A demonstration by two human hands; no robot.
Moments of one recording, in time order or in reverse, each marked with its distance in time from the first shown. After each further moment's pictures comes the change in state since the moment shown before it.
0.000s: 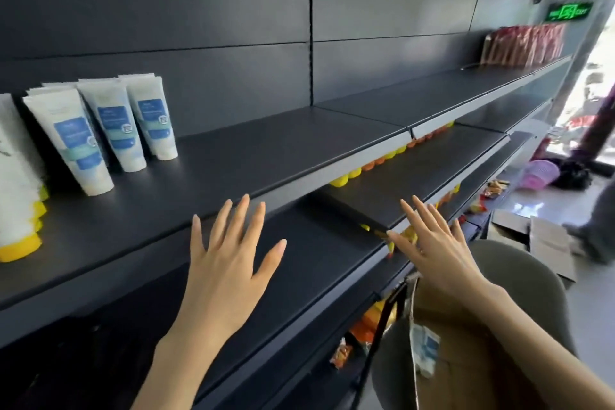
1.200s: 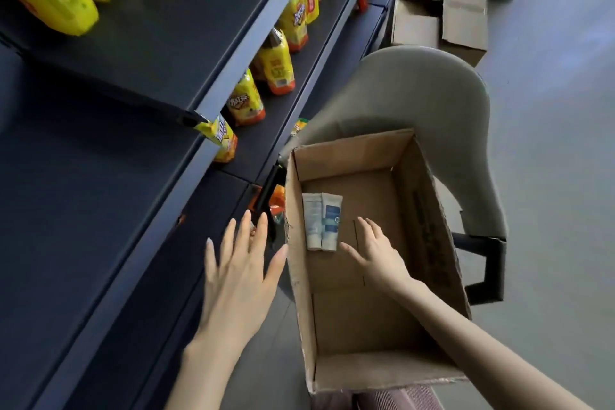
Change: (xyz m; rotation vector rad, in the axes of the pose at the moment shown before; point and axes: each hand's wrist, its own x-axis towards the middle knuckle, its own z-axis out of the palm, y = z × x) left_hand 0.074 0.256 0.379 -0.100 -0.762 0.157; right_hand -0.029 0.299 0.312 0.407 -0.563 0.681
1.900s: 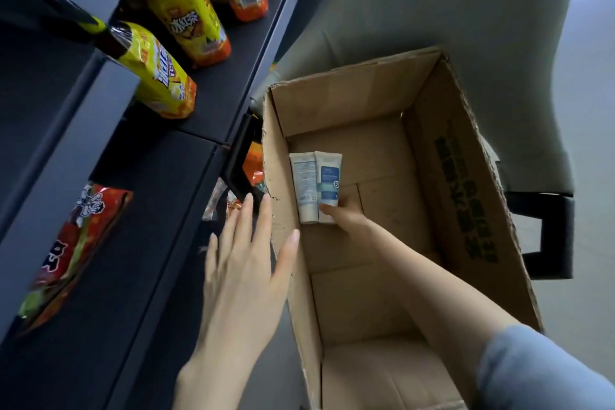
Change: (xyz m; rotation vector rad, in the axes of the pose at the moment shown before) left_hand 0.032 0.003 0.086 -0.189 -0.077 -0.013; right_hand 0.134 0.027 0.118 0.942 -0.156 0.459
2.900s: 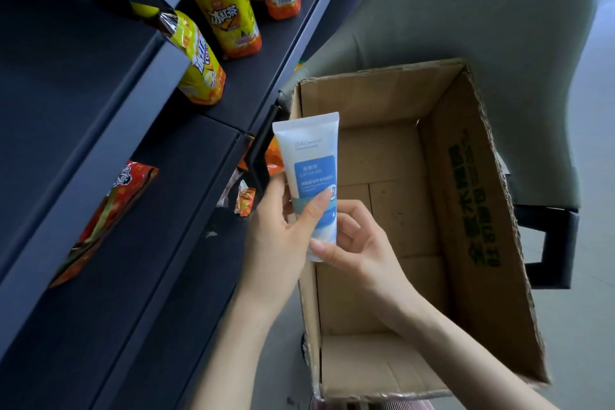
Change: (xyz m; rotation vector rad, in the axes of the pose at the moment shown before) left_hand -0.002 0.028 -0.026 -0.999 0.092 -0.012; right_hand -0.191 -0.019 0.001 0.248 -0.374 -0.578
